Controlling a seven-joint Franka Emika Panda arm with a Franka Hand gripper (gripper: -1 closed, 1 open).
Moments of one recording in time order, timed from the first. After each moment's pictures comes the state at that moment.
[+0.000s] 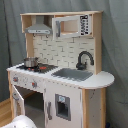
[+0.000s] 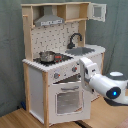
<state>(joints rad) -0.52 -1.45 1.45 -2.03 -0.18 2.28 0.58</state>
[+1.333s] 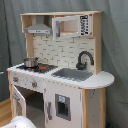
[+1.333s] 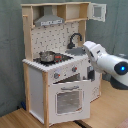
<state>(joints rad) -0.43 -1.39 1.26 -2.13 -0.13 2.24 0.07</state>
